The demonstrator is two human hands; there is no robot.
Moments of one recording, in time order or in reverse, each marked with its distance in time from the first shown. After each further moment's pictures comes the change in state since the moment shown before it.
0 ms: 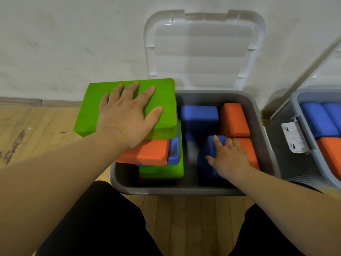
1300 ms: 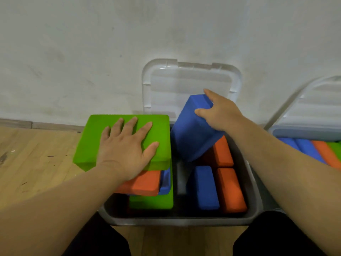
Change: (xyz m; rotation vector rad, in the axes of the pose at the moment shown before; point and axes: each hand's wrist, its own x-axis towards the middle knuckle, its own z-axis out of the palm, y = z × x) left_hand -0.005 0.009 0.002 0.042 -0.008 -0.005; right_hand 0.058 0.013 -0.216 0.647 0.317 -0.095
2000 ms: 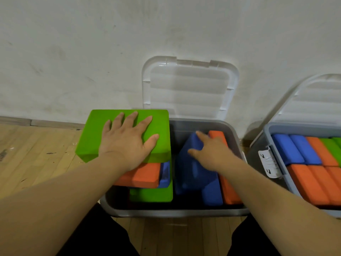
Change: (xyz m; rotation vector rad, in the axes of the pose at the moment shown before) left_hand 0.001 -0.002 -0.001 -0.027 0.003 -0.001; right_hand -0.091 0.018 0.068 -0.260 -0.249 0.123
